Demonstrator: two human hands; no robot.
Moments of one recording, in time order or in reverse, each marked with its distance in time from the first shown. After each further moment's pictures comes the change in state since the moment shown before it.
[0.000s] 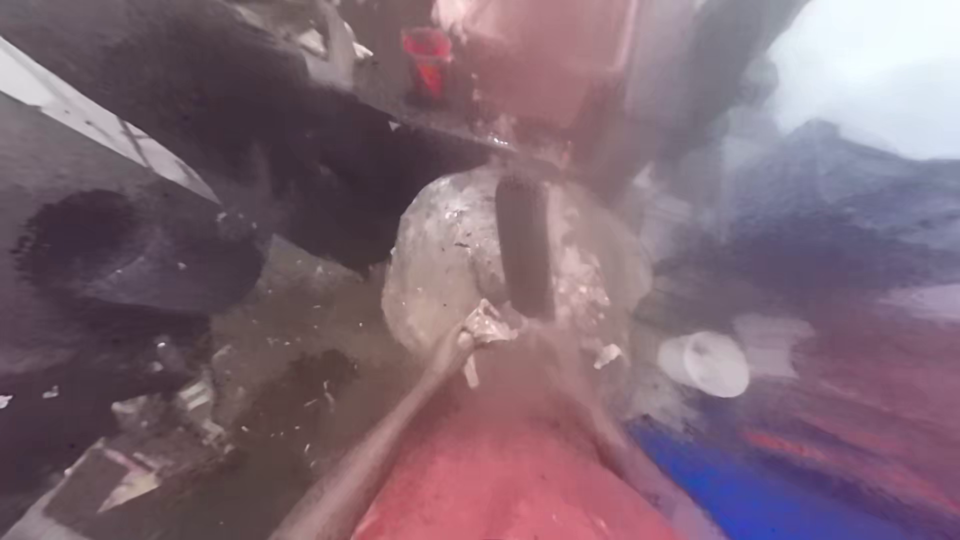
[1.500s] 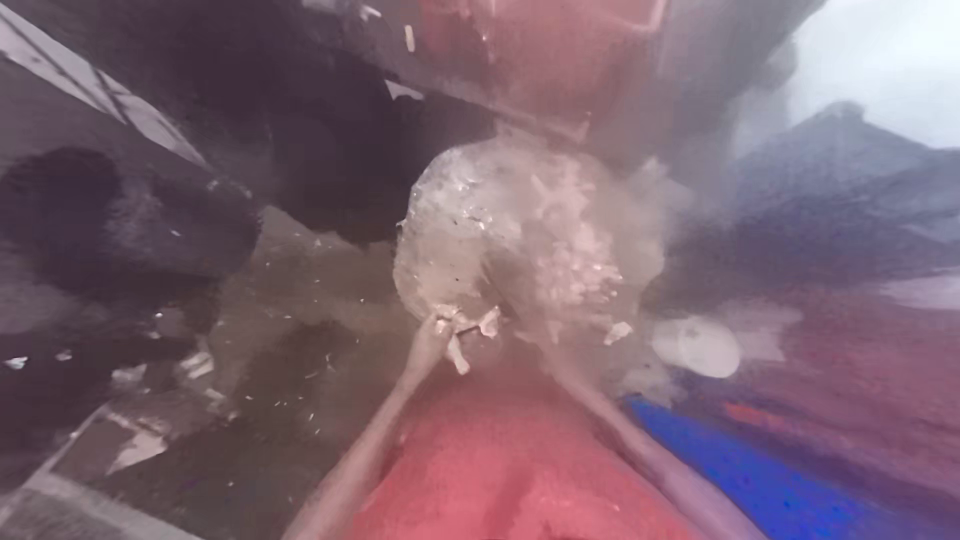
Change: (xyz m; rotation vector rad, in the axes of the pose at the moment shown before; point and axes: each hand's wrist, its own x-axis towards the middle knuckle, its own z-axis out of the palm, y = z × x) left_hand -0.040 -0.052 -0.028 -0.262 0.179 -0.057; right_hand -0.056 0.073 0.028 -0.258 -0.554 0.417
